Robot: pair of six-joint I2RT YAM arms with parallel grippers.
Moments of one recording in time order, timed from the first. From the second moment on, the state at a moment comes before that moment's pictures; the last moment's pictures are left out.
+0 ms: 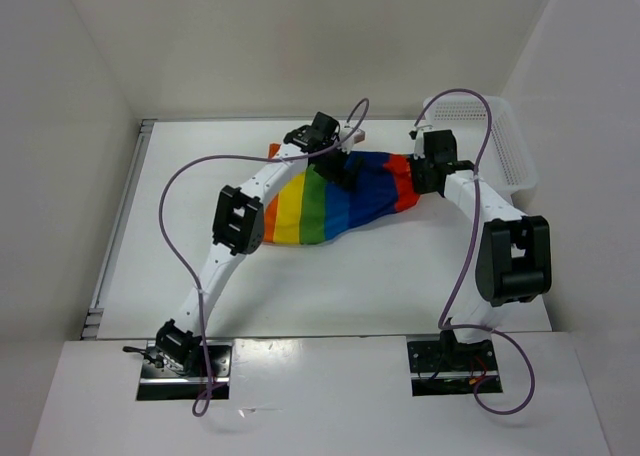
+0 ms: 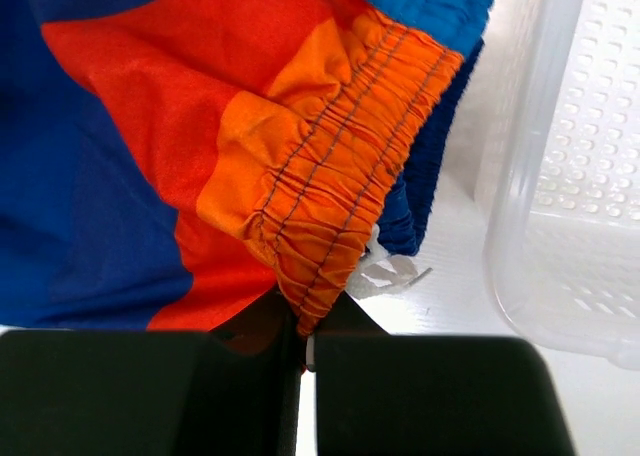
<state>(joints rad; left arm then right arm) -0.51 2.69 2.57 -0.82 0.40 0.07 0.11 1.65 1.18 -0.38 0.04 -0.09</state>
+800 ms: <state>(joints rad) -0.12 2.17 1.92 -0.80 0.36 0.07 0.27 1.64 1.35 -0.36 0.09 -0.31</state>
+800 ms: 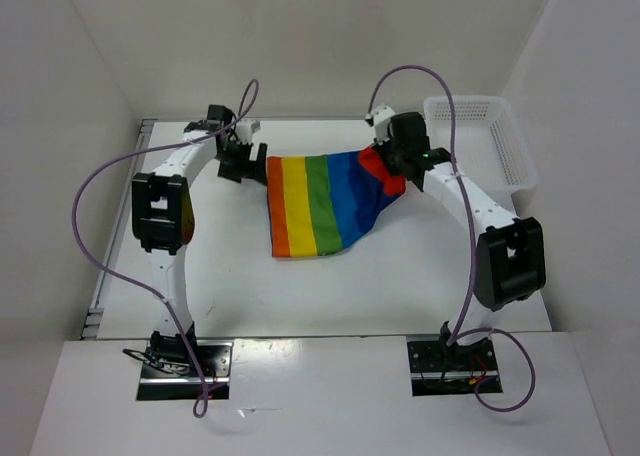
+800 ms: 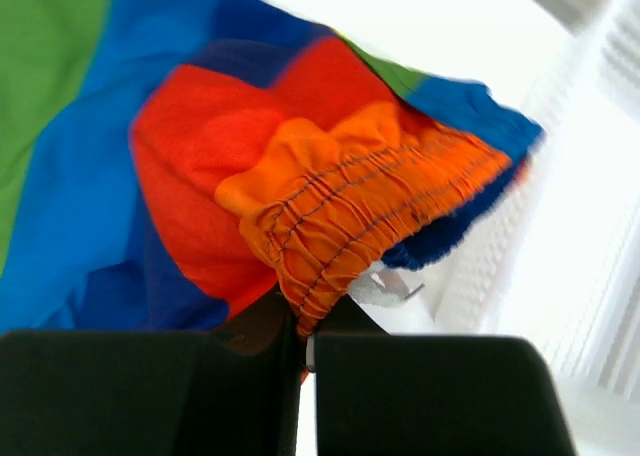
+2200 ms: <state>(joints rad) 0.00 2.33 1.90 -0.78 0.71 0.03 0.92 1.92 1.70 -0.44 -0.07 -0.50</state>
